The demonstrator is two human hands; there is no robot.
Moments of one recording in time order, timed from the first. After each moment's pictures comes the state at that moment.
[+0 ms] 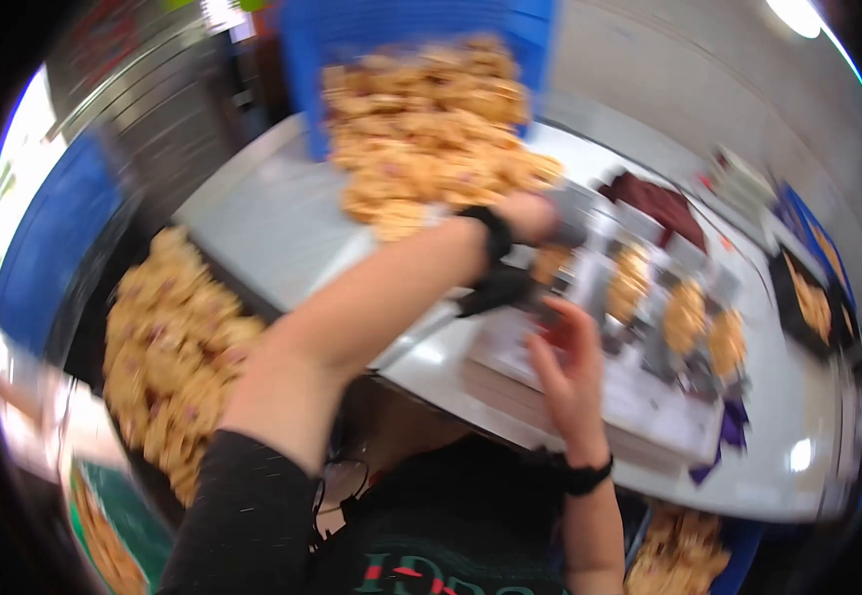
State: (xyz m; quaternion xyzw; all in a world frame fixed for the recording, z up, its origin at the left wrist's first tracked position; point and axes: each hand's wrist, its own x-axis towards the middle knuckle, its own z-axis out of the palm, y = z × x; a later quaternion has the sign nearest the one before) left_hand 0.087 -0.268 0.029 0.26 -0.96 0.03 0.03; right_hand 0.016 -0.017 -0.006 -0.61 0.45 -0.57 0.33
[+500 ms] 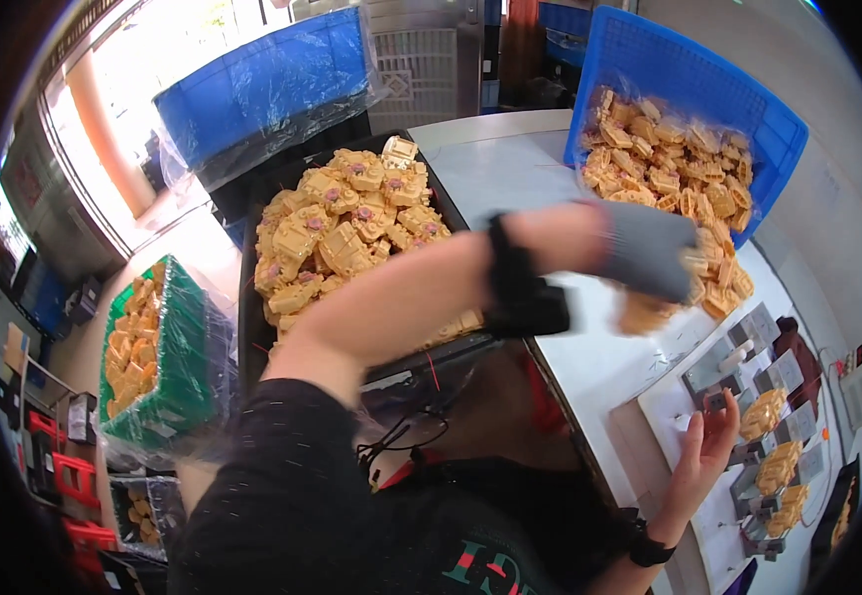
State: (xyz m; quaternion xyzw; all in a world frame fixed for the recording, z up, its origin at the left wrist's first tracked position) left_hand 0.259 -0.079 0.149 0.45 -0.79 -0.35 0.20; right_hand -0.007 -0.006 -0.007 -0.59 0.43 -0.60 0.32
